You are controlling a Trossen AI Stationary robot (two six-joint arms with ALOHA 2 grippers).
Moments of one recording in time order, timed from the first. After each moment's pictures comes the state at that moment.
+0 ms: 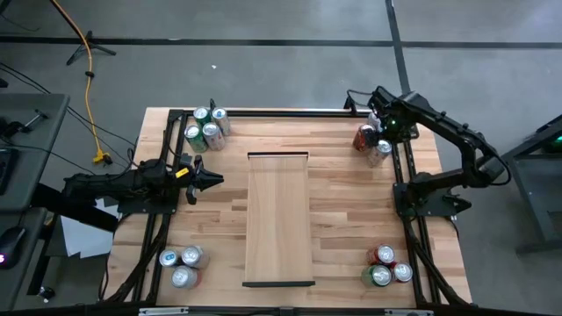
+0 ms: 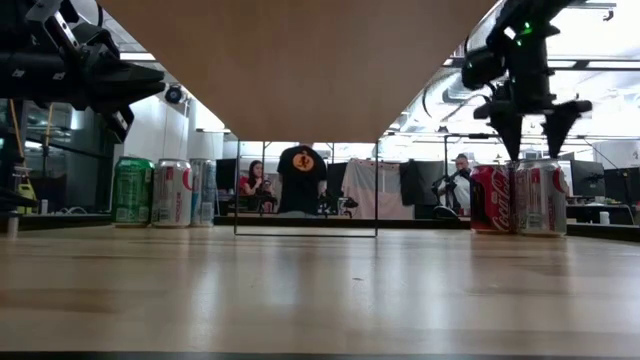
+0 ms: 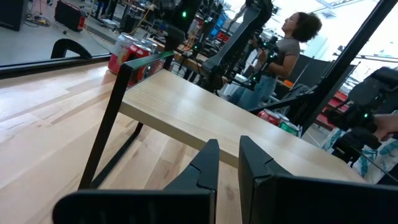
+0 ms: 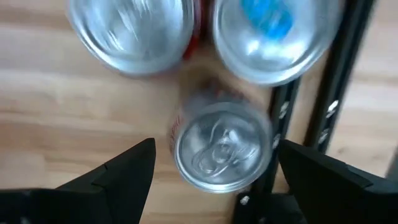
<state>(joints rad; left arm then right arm) 0.05 0.02 0.01 0.01 -0.04 -0.46 -0.91 1.29 1.01 -1.28 0.04 0.55</state>
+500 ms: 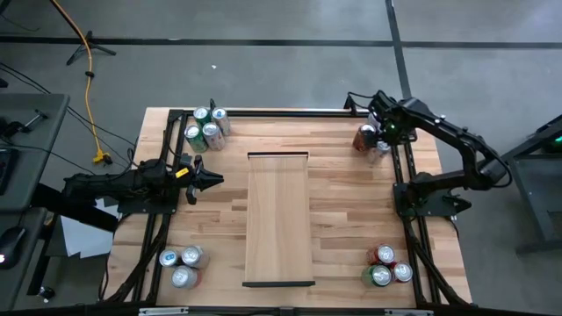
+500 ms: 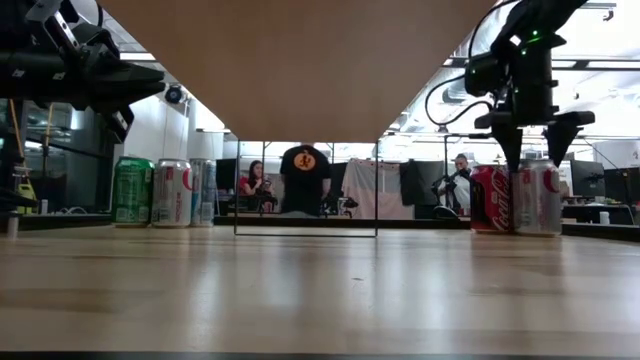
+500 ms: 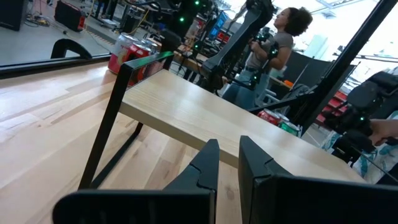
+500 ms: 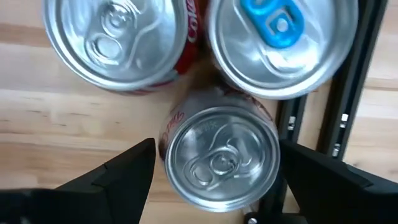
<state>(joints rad) 0.05 0.02 0.01 0.01 -0.04 -0.46 -0.91 1.27 0.96 -1.17 0.07 0.57</state>
